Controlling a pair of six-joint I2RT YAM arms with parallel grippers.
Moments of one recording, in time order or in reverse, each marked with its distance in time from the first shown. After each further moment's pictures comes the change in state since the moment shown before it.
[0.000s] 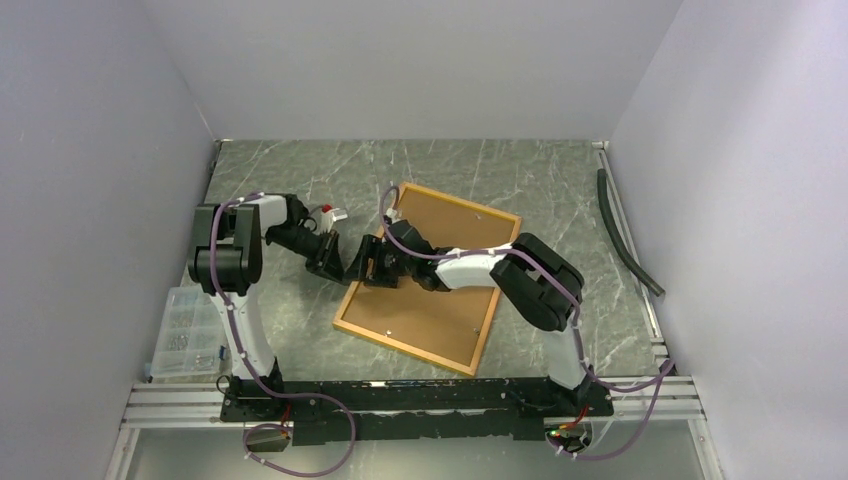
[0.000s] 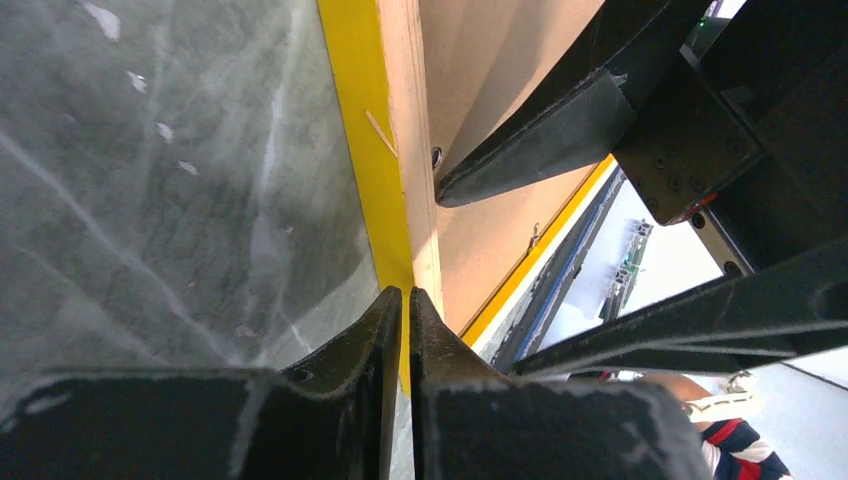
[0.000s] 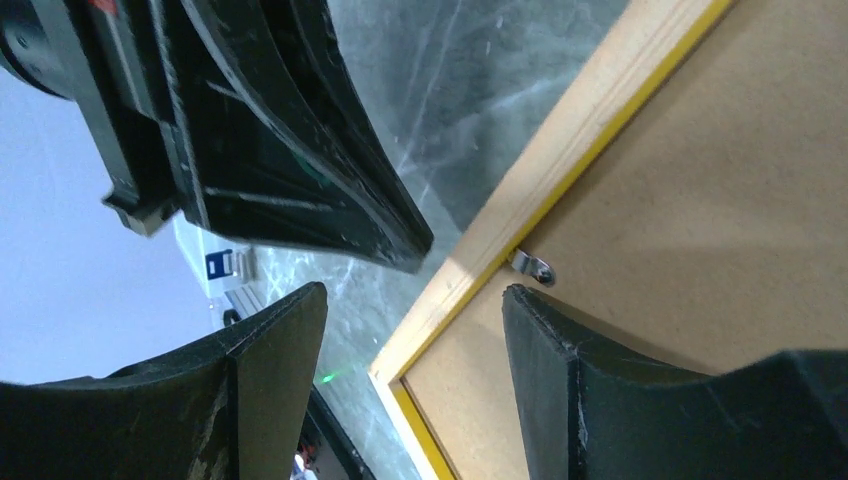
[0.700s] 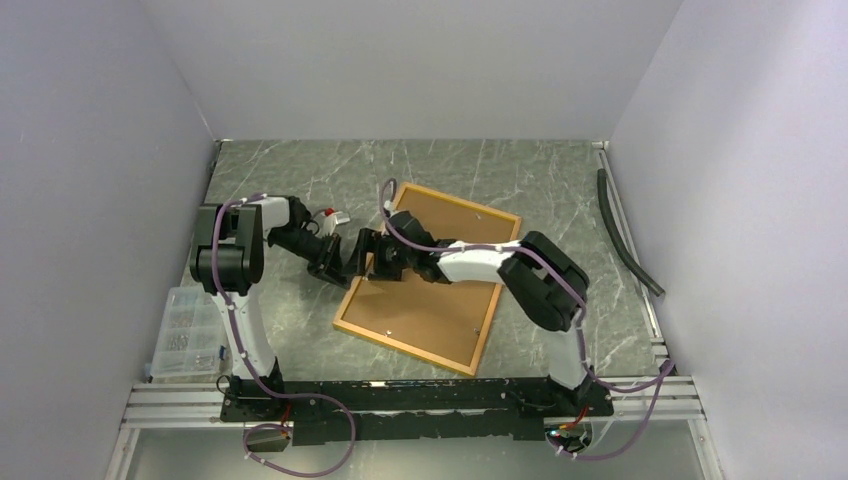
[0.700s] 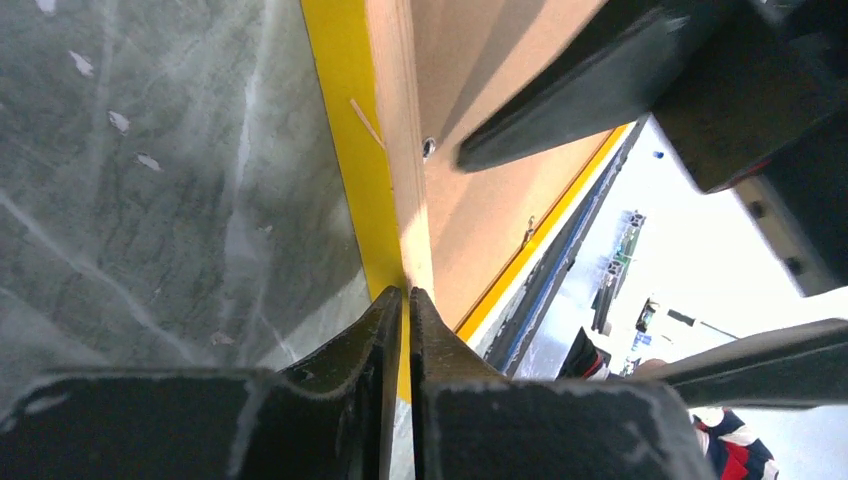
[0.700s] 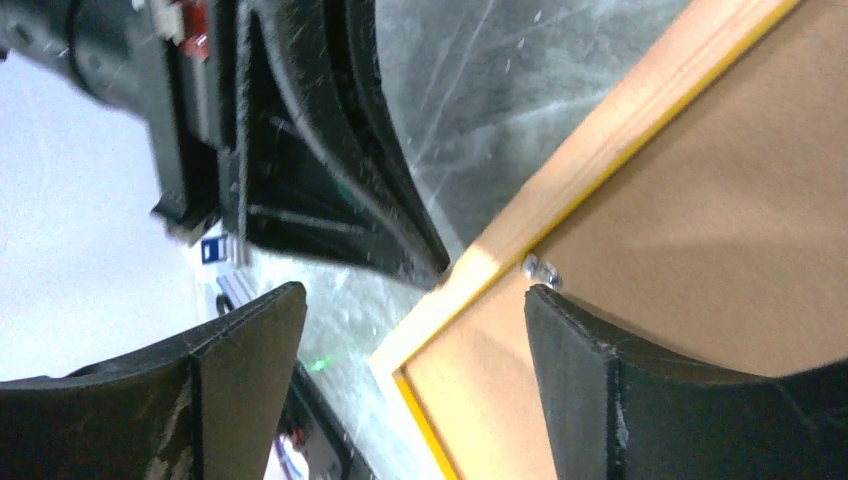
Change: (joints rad) left arm -0.017 0.005 -0.031 0.005 0.003 0.001; right arm -0.016 0.022 0.067 -0.033 -0.039 -0.056
